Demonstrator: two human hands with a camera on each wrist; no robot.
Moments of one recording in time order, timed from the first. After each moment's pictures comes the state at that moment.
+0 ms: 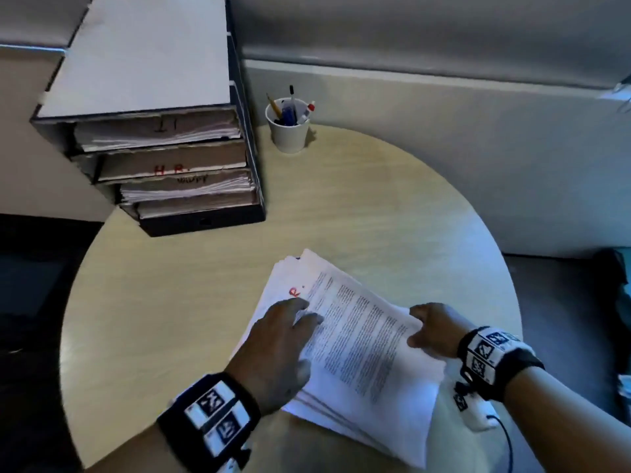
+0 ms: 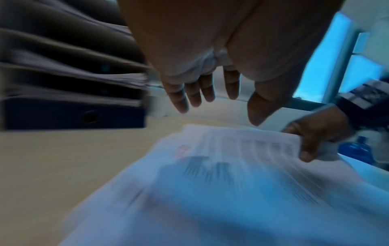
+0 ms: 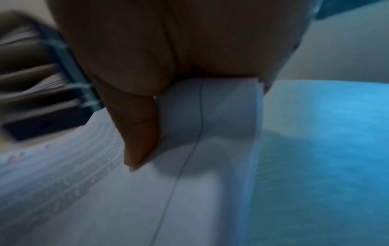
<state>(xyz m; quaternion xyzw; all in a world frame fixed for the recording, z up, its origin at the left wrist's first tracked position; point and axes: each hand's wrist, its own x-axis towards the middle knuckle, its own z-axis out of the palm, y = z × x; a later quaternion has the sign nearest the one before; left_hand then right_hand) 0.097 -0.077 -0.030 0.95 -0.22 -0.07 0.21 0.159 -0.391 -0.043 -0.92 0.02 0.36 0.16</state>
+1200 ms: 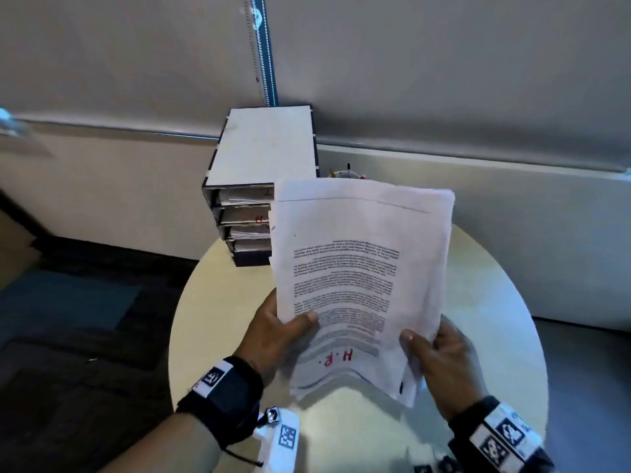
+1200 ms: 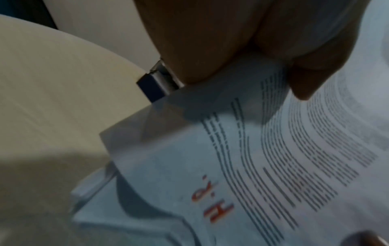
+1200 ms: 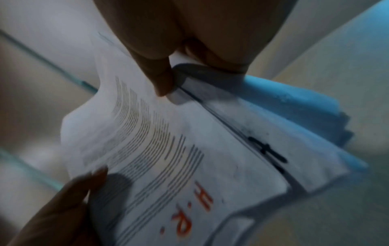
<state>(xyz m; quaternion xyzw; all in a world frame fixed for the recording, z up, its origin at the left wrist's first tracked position) 0.058 -0.015 0.091 0.69 0.06 -0.04 0.72 0.059 -0.271 0.093 -0.77 0.05 -0.01 0.64</state>
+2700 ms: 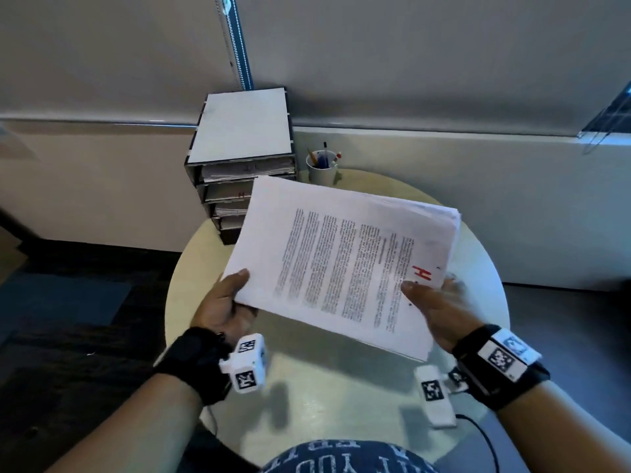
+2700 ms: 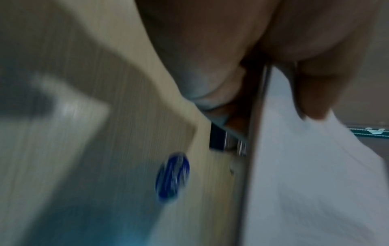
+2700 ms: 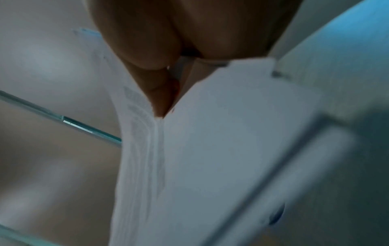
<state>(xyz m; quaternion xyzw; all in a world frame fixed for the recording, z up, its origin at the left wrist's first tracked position) 0.031 0.006 0.079 0.36 0.21 -0.04 0.91 0.045 -0.317 0.097 -0.66 0.10 0.06 0.74</state>
